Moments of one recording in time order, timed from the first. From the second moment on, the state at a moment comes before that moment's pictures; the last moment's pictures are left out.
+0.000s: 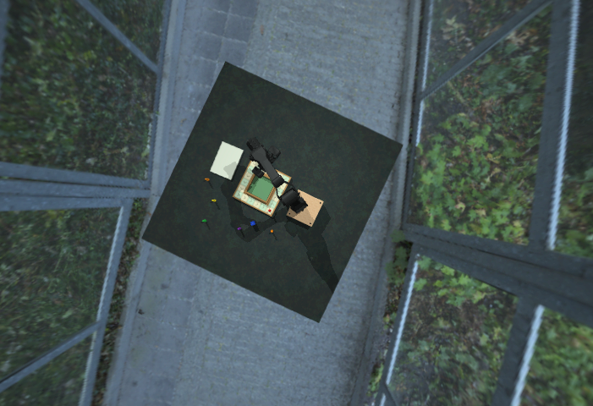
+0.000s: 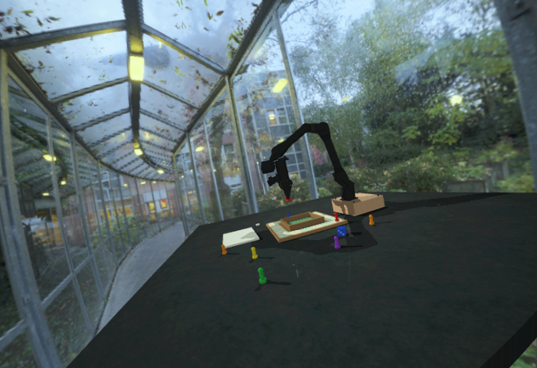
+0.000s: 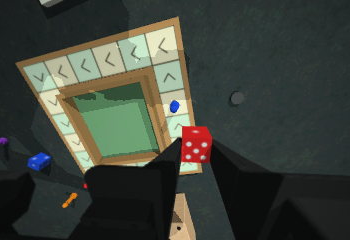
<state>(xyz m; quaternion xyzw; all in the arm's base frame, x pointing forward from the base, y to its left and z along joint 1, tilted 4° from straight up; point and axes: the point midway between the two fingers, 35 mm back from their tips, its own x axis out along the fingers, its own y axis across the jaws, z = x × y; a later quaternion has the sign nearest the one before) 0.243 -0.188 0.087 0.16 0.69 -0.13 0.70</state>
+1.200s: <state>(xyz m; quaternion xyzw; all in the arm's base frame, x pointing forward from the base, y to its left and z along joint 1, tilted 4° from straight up) 0.273 -0.056 0.059 0.08 0.62 -0.05 0.78</state>
